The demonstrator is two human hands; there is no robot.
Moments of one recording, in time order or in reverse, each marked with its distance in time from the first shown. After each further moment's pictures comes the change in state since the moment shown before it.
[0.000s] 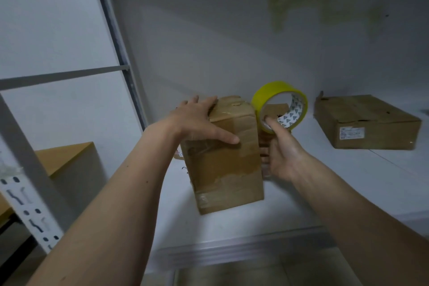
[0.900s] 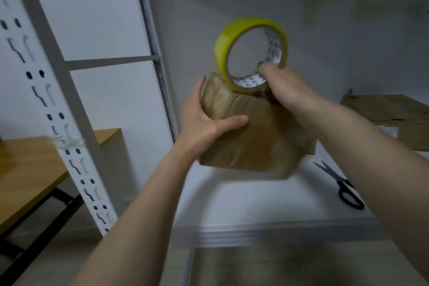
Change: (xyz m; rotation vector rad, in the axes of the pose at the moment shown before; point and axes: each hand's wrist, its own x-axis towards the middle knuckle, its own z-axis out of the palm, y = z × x) left_hand -0.031 -0.060 0.046 -0.963 0.545 0.173; right_hand -0.057 -0.070 0.096 -0.652 0.189 -0.643
